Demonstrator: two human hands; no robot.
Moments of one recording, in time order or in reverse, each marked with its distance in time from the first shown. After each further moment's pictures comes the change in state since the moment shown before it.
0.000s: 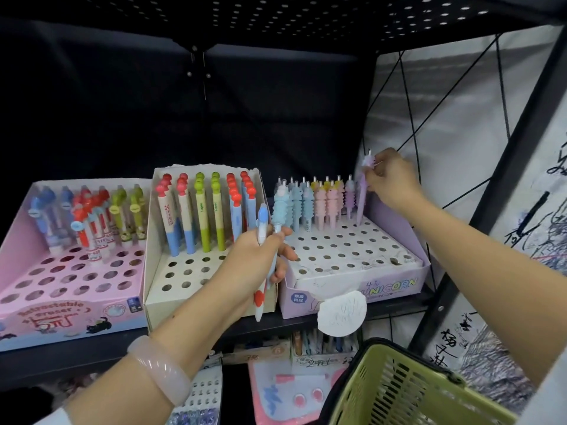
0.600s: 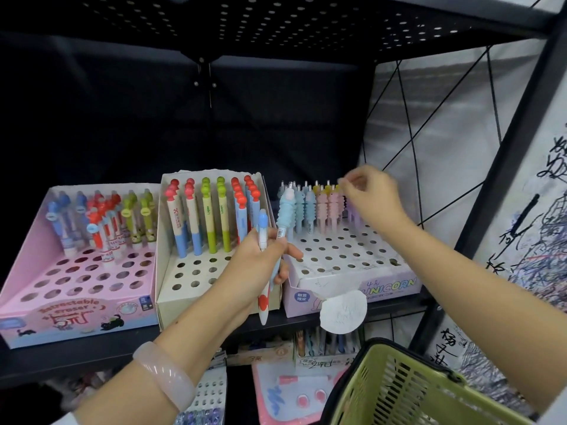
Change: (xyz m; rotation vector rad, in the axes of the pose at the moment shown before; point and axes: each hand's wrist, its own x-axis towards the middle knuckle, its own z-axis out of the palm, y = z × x) left_hand -0.008 -0.002 -0.005 0.010 -0.022 0.058; right_hand -0.049 -0.048 0.004 0.124 0.003 -0.003
